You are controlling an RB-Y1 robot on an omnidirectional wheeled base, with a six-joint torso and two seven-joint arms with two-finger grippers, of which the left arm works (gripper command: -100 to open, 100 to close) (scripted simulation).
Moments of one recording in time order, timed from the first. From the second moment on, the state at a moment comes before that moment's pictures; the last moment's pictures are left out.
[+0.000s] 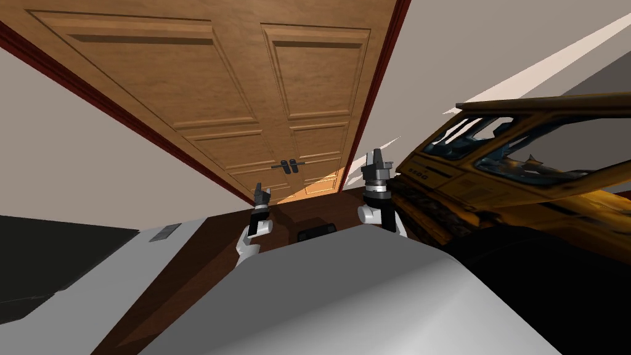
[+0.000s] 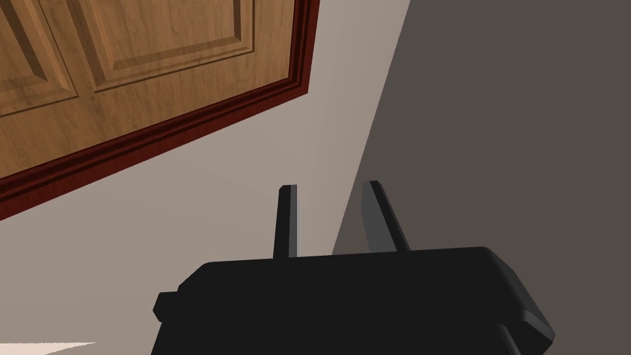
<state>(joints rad) 0.12 0.25 0.03 -1.50 0.11 -0.46 0.16</state>
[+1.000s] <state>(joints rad) -0.03 0.32 0.04 -1.21 0.12 -0.42 0.21</state>
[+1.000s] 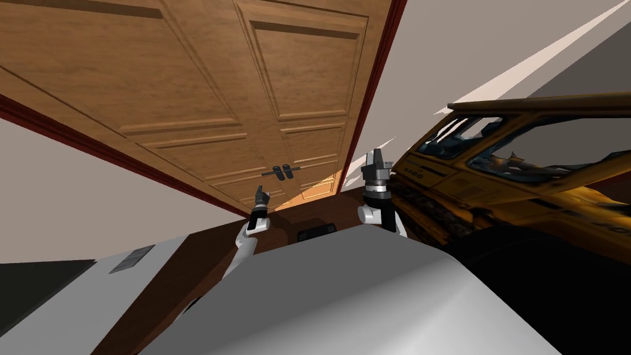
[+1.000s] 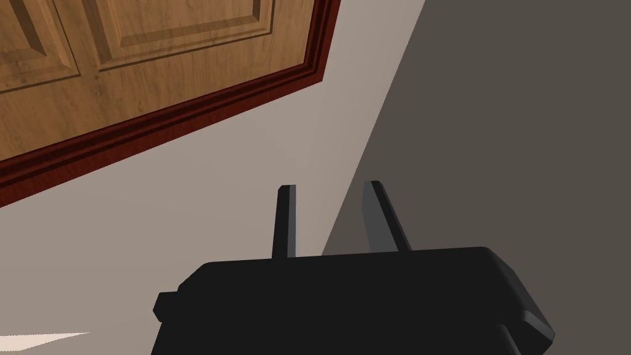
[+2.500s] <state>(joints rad) -0.10 0.43 0.13 -0.95 0.15 -0.42 0.26</state>
